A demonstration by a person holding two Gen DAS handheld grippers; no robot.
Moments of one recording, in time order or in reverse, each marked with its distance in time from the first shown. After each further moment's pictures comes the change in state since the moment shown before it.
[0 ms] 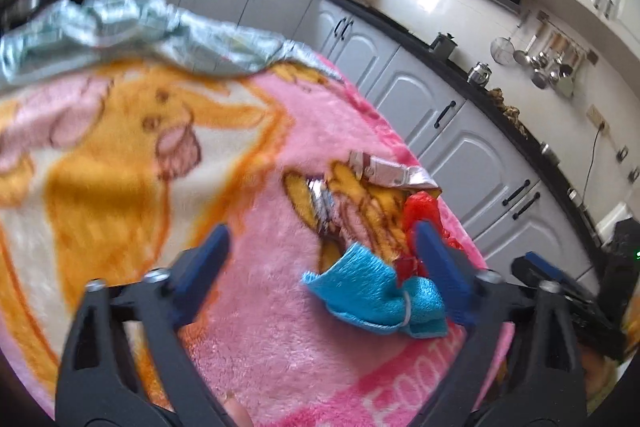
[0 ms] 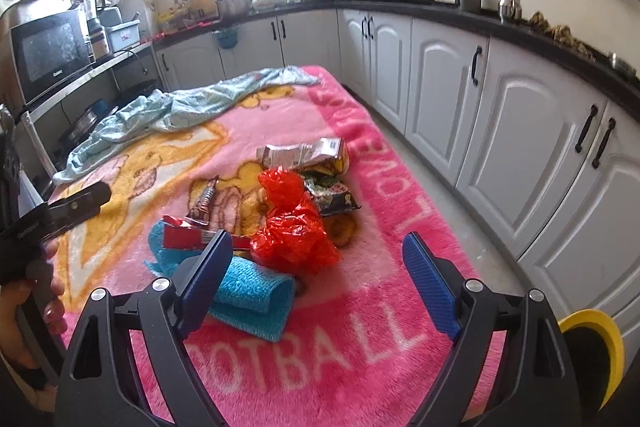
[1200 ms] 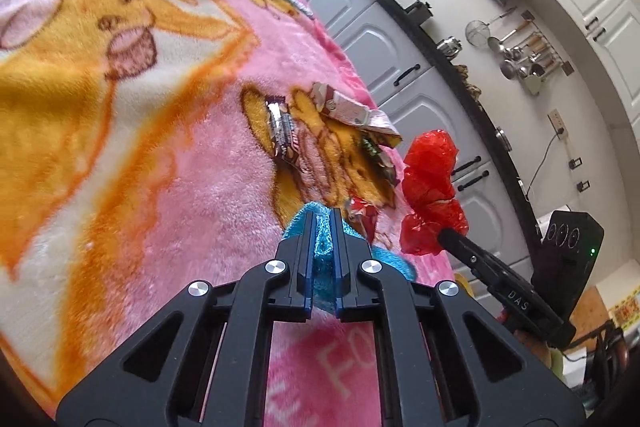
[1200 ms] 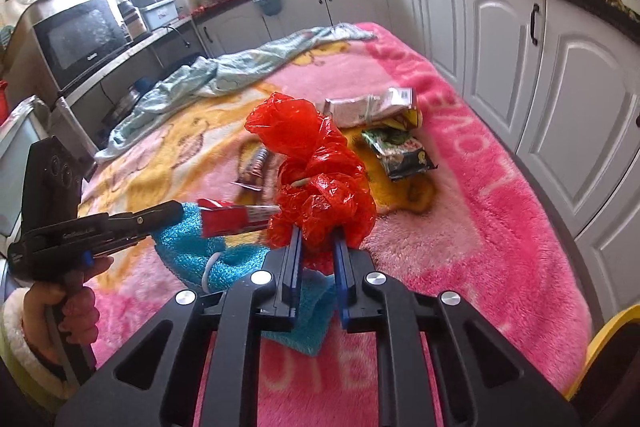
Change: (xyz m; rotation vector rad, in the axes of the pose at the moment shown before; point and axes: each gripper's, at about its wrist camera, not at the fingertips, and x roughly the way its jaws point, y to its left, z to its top) left arm 0.005 0.005 -0.024 -0.095 0.179 -0.217; right arm 0.015 0.020 -0.008 -0.016 0.104 0.206
